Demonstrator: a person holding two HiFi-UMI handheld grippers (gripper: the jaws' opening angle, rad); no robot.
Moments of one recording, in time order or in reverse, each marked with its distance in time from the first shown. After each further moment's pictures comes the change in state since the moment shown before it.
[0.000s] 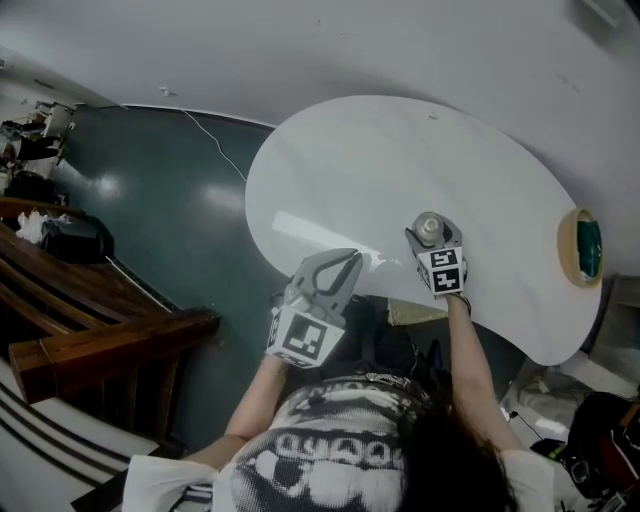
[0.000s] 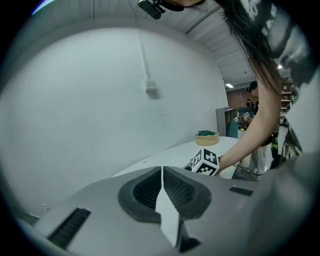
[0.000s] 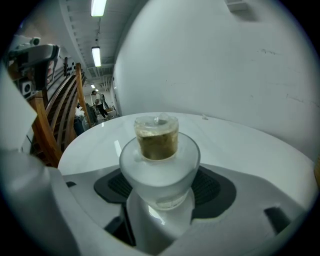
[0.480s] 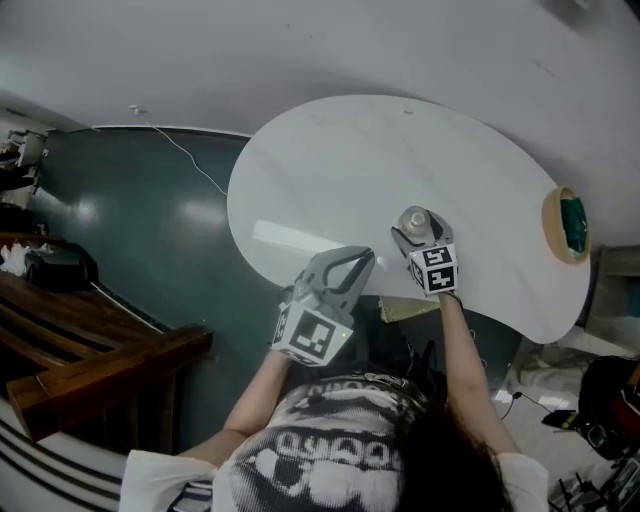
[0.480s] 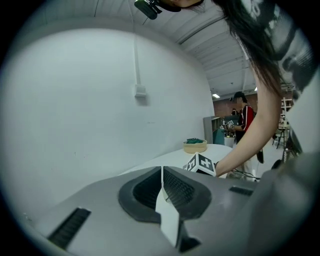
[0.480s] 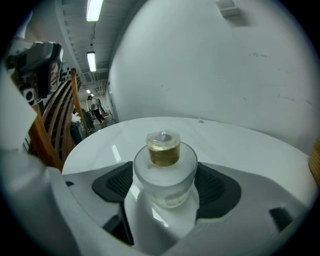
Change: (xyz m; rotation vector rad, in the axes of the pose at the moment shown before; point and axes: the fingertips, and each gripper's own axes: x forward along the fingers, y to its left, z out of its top) left arm 0.020 -0.023 0.022 0.014 -0.099 -0.171; right arm -0.017 0.003 0.008 0.059 -0.035 -0.026
